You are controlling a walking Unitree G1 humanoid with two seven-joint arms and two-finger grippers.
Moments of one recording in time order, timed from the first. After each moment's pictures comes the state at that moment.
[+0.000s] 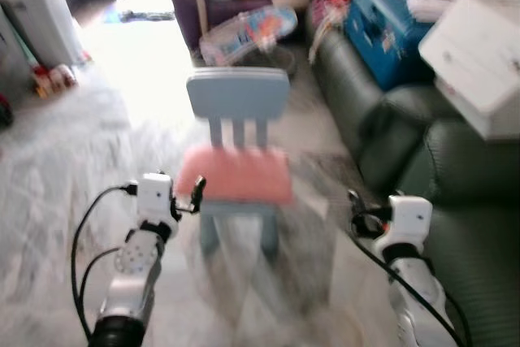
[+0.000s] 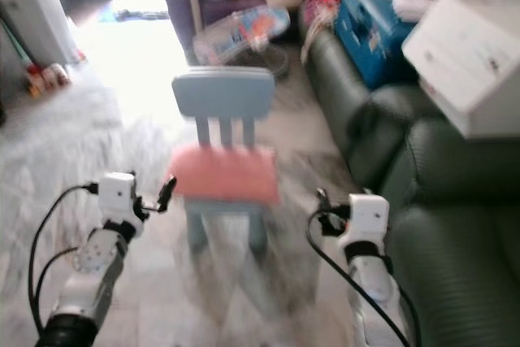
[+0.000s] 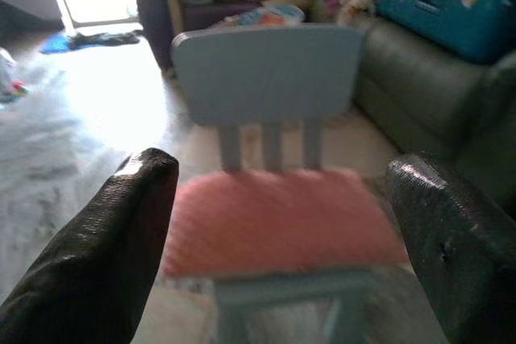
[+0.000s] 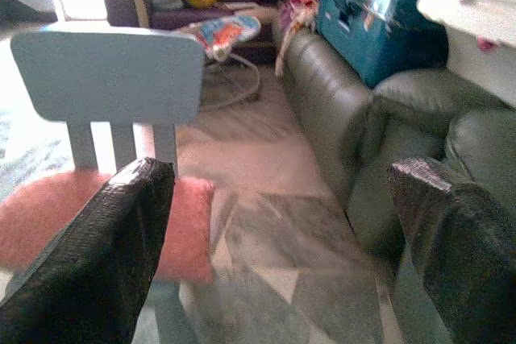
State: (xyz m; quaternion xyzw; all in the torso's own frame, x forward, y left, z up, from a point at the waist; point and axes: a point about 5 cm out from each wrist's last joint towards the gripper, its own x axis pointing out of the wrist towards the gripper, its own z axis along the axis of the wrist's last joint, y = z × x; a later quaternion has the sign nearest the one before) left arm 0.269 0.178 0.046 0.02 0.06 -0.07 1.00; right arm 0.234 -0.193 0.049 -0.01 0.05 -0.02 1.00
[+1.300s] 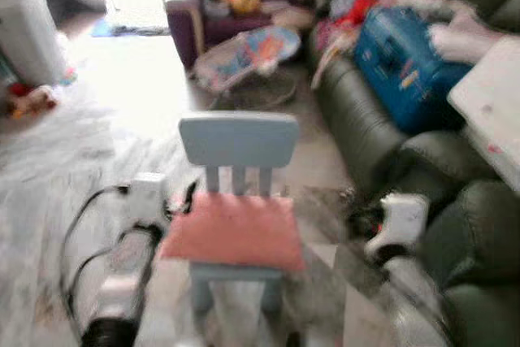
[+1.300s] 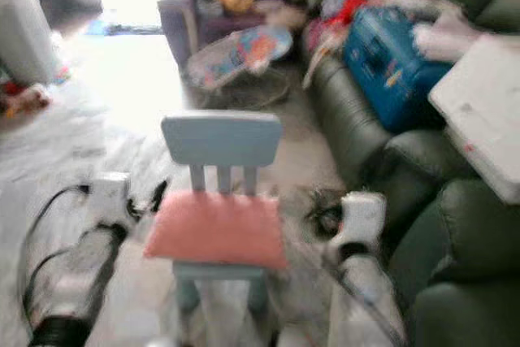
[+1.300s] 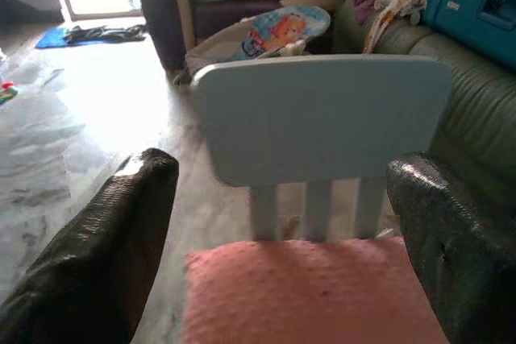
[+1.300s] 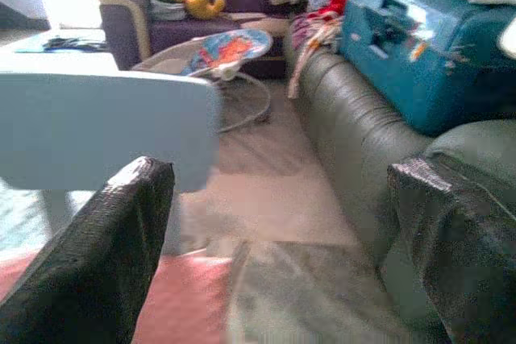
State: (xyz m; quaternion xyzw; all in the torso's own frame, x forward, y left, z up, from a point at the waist) left arm 0.267 0.188 0.041 0.02 0.08 -0.05 1.00; right arm 0.234 -0.180 0.047 0.00 0.05 0.00 1.00
